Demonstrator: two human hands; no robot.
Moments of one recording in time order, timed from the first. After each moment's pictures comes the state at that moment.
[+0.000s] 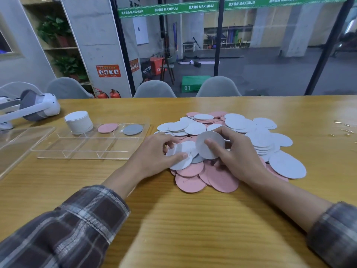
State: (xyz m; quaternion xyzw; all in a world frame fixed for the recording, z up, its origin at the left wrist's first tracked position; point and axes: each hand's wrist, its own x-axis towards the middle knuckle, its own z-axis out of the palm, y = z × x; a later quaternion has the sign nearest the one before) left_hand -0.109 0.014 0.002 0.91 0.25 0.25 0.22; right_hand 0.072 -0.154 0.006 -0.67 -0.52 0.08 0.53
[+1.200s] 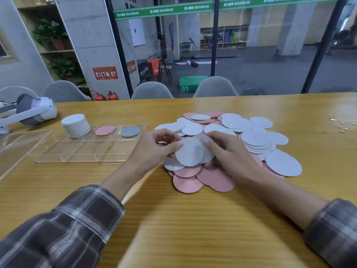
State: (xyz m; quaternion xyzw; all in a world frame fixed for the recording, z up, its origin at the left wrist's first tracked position) left_hand -0.104 -0.002 0.017 0.77 0.23 0.31 0.51; right_hand 0.067 -0.156 0.004 -0.65 -0.49 0.19 0.55
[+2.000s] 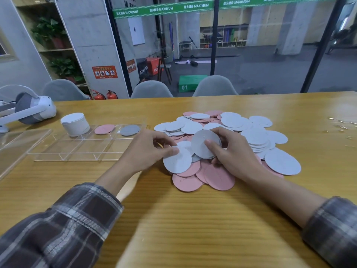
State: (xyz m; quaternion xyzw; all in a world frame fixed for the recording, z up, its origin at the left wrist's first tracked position) left_hand -0.114 0.009 0.023 0.87 0.25 0.25 0.35; right_hand 0.074 -0.156 0.004 -0.69 -0.51 0.06 0.50
